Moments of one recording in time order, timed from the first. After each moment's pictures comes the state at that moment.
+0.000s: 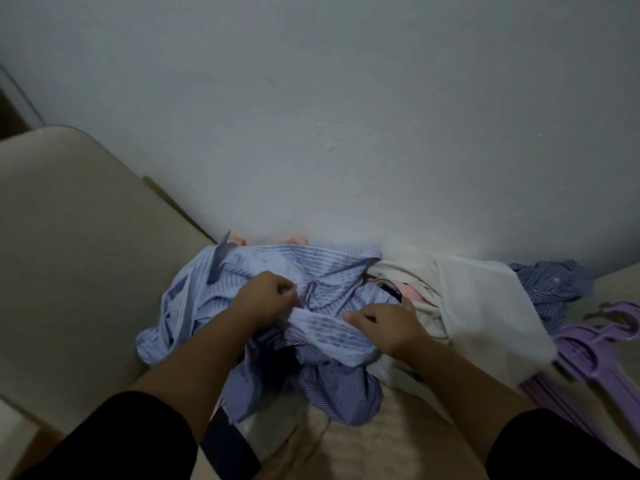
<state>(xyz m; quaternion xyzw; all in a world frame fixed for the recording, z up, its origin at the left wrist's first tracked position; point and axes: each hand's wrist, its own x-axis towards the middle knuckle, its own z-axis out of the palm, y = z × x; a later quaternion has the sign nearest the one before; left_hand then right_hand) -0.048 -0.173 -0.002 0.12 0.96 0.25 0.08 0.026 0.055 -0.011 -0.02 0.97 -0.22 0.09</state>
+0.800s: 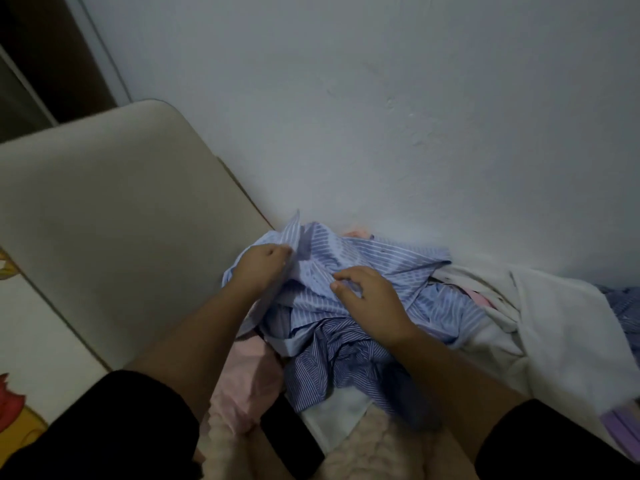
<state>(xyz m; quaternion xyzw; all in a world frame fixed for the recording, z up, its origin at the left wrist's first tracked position) -0.051 -0.268 0.033 -0.07 0.91 0.42 0.00 0.002 -0.079 0.016 -0.10 0.89 -0.44 -0.03</state>
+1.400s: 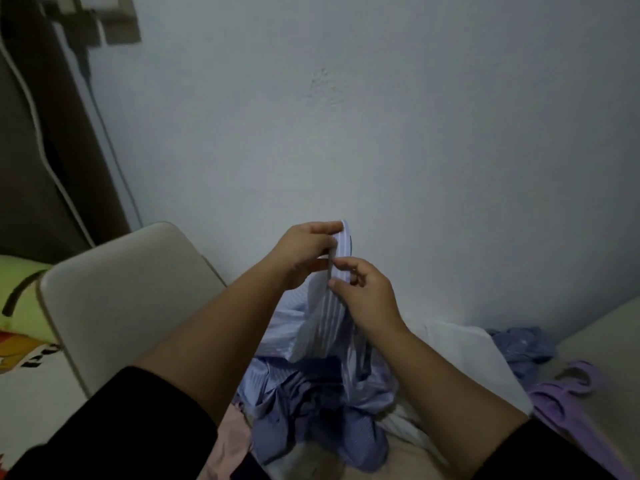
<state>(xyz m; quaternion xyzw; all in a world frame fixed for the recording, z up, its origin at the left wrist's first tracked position) 0.051 -0.142 0.241 0.12 0.72 0.68 0.05 0.095 -0.032 0.172 -0.07 0.74 -0.65 -0.18</state>
